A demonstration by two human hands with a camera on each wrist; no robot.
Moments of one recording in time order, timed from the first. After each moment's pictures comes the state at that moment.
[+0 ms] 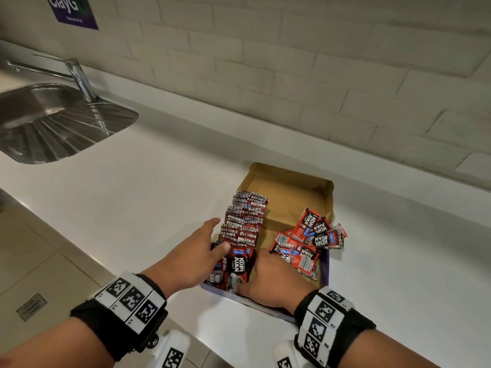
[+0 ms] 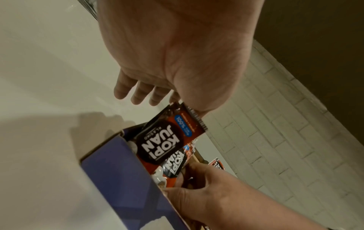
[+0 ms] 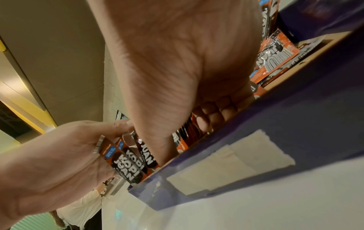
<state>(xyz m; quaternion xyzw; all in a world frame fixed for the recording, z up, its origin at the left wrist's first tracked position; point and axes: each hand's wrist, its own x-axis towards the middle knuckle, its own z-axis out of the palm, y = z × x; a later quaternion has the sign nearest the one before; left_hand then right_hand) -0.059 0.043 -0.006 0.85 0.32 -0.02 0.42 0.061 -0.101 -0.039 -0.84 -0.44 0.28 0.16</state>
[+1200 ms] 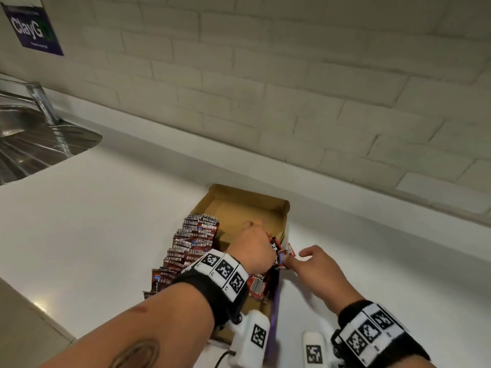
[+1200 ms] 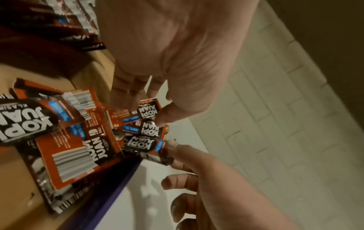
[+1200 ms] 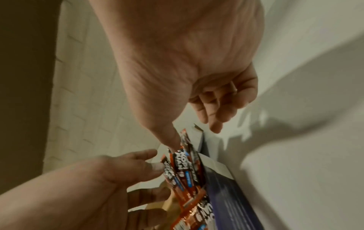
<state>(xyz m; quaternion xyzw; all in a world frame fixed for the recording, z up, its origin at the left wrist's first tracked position) 0.117 -0.062 0.011 0.89 0.27 -0.05 0.36 0.198 -0.206 -0.030 -0.90 -0.13 0.22 0.35</state>
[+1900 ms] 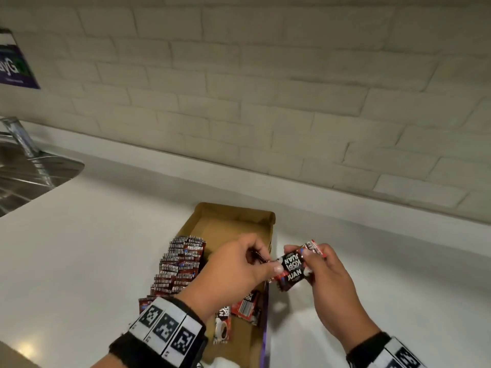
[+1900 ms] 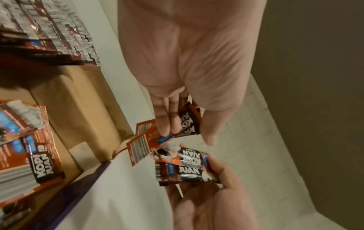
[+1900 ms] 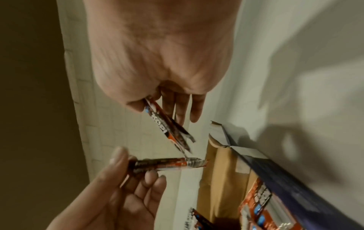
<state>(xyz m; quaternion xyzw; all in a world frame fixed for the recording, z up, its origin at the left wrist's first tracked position) 0.076 -0.072 0.043 0.83 0.16 0.09 0.53 0.174 -0.230 0.006 -0.66 -0.10 0.19 0.72</state>
